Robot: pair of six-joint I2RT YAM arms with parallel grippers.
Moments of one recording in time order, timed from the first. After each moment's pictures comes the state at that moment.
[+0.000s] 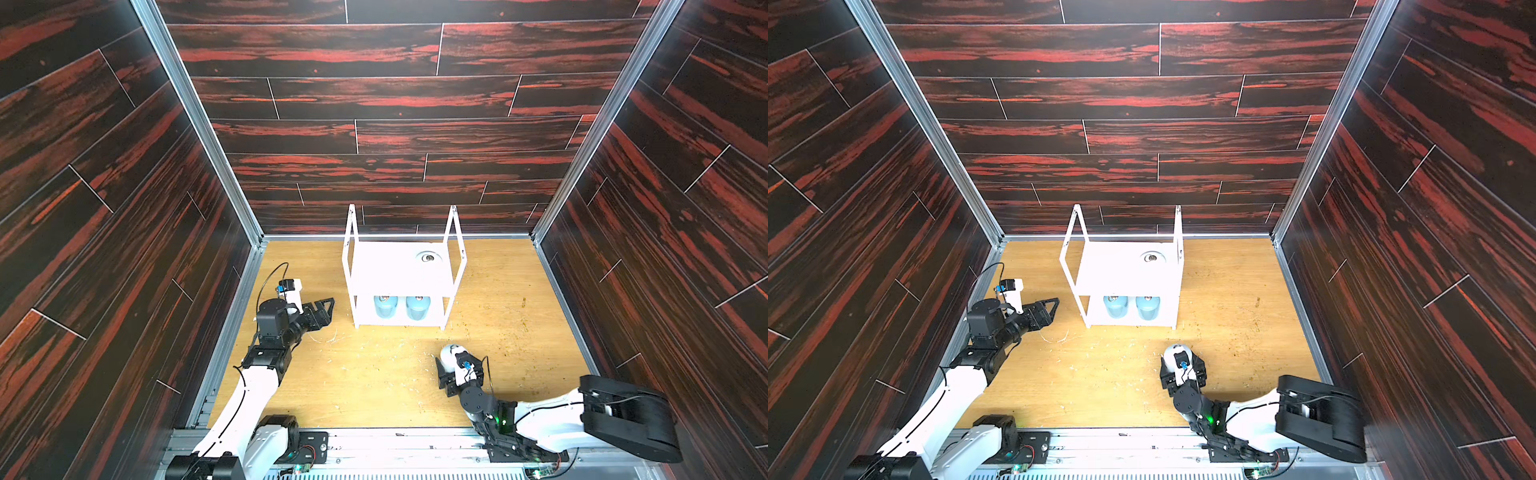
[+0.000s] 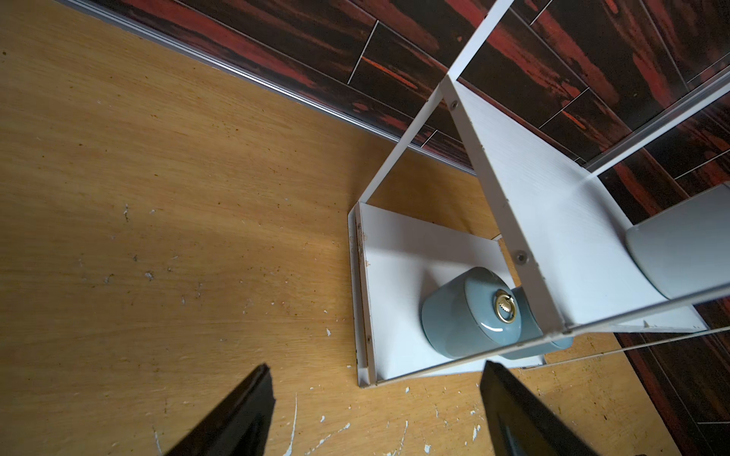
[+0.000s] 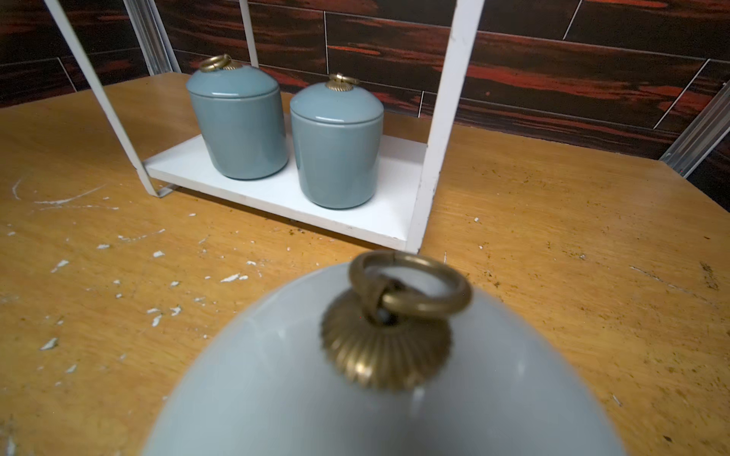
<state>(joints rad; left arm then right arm) 0.01 0.96 0.50 0.05 0.40 -0.41 1.30 1.32 0.00 0.91 0.95 0.25</state>
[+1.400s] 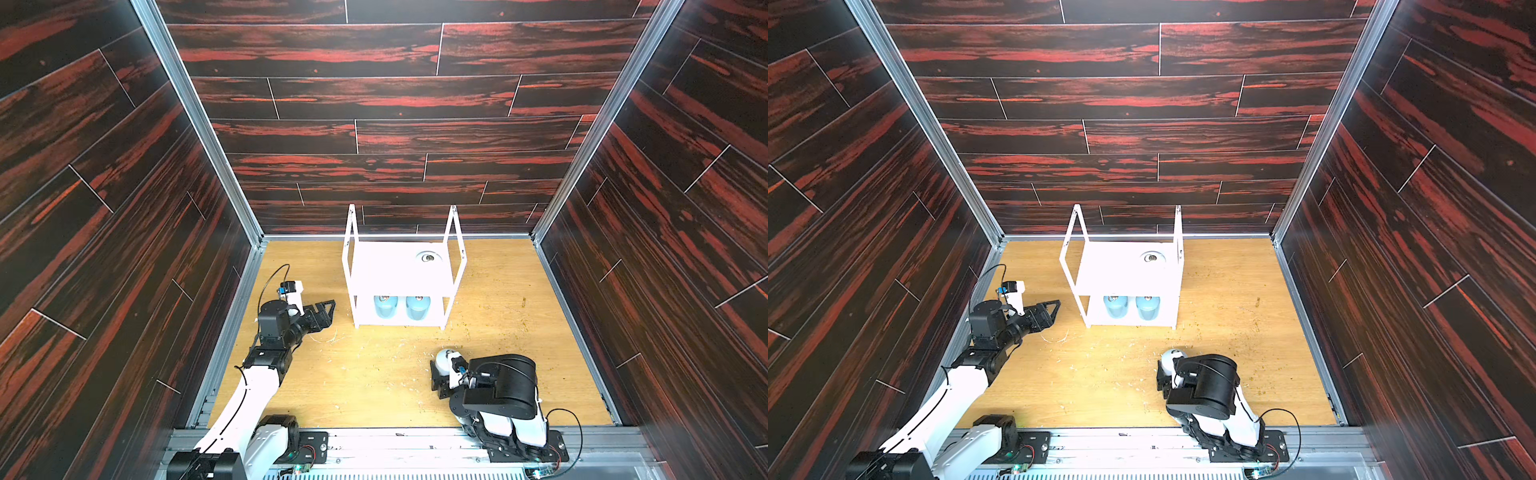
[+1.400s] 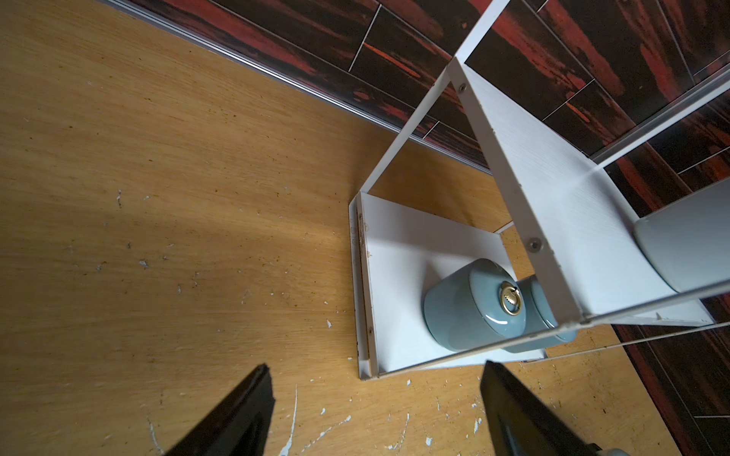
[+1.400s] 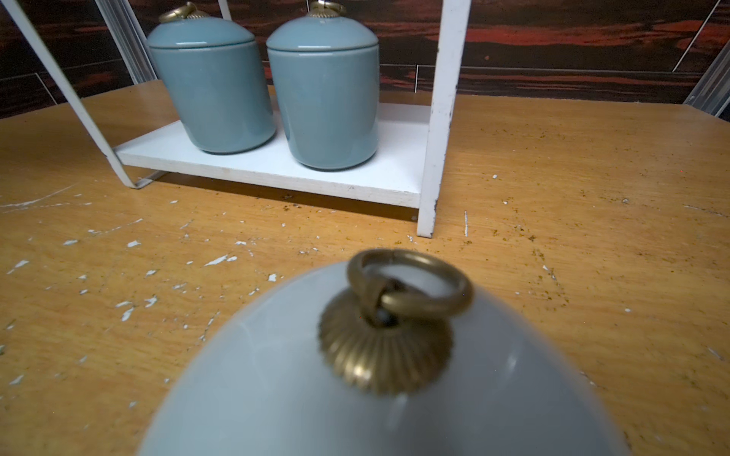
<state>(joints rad) 0.01 0.97 0.49 0.06 0.41 -0.42 1.30 2.05 0.02 1.58 0.98 0.38</state>
